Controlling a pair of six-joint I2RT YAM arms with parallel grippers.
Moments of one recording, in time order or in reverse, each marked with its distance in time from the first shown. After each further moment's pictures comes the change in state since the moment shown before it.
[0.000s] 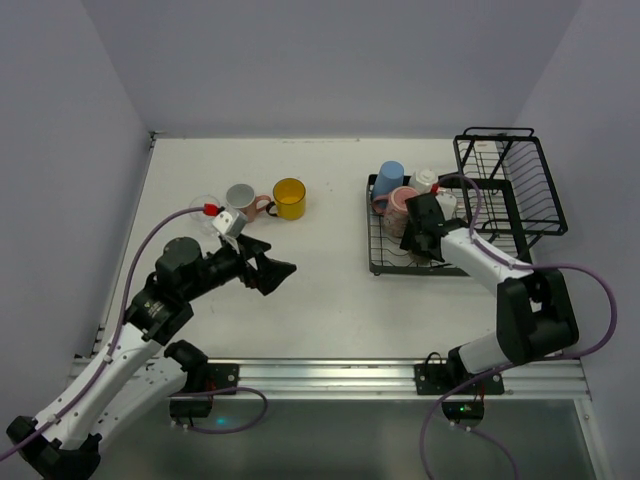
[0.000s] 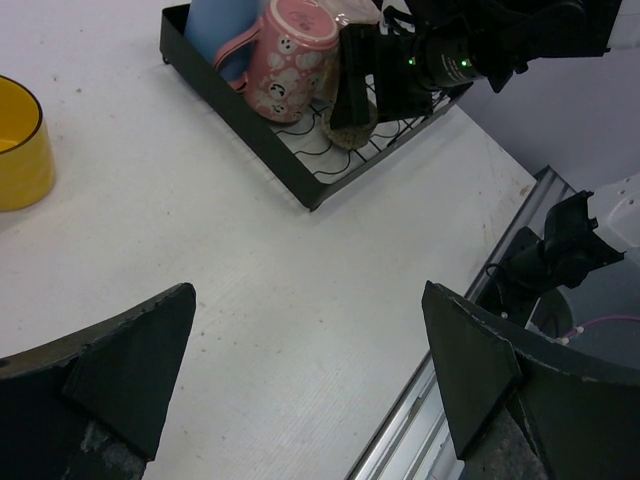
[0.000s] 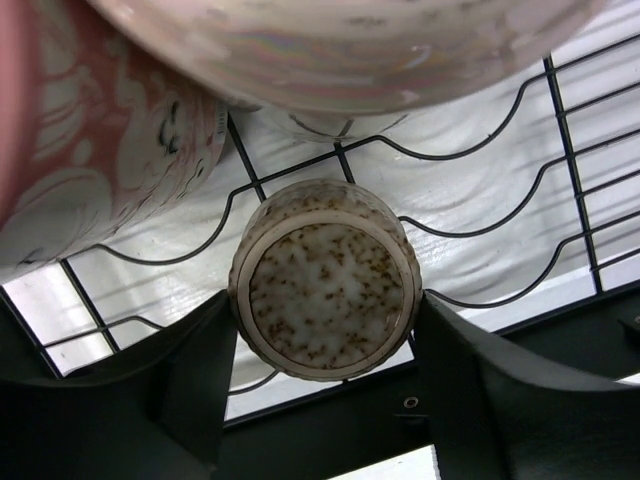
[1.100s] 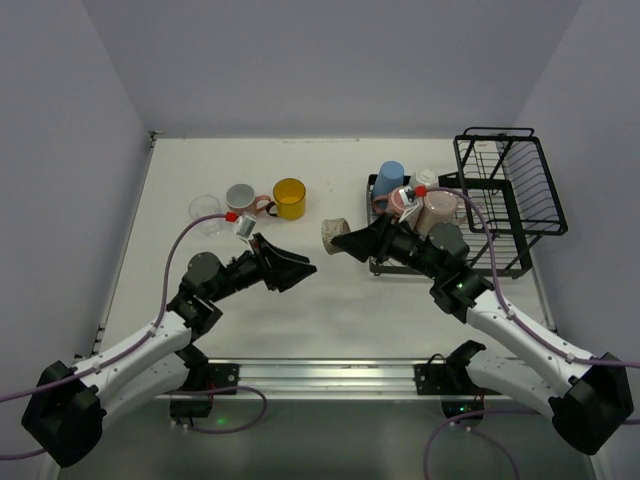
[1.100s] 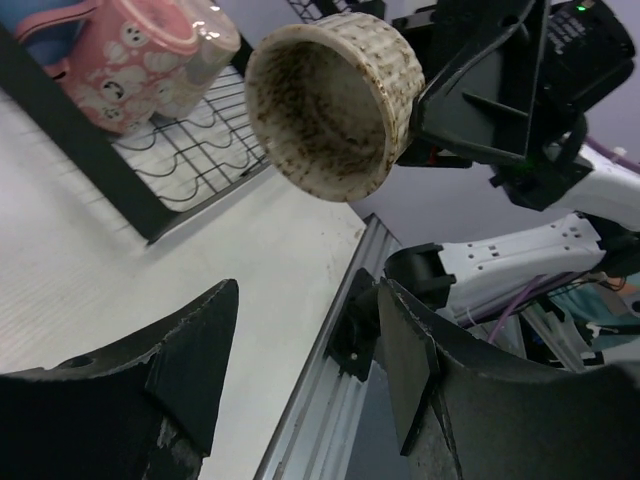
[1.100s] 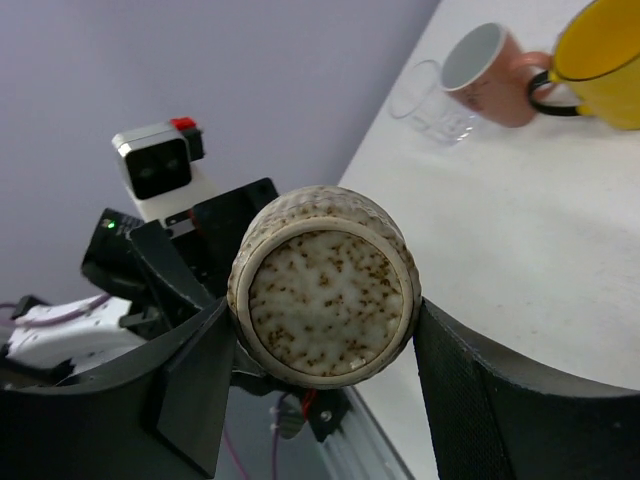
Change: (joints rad) left arm -0.035 0.201 -0.322 0.767 0.130 -0.476; right arm 0.295 -0.553 -0.262 0.721 -0.731 0.265
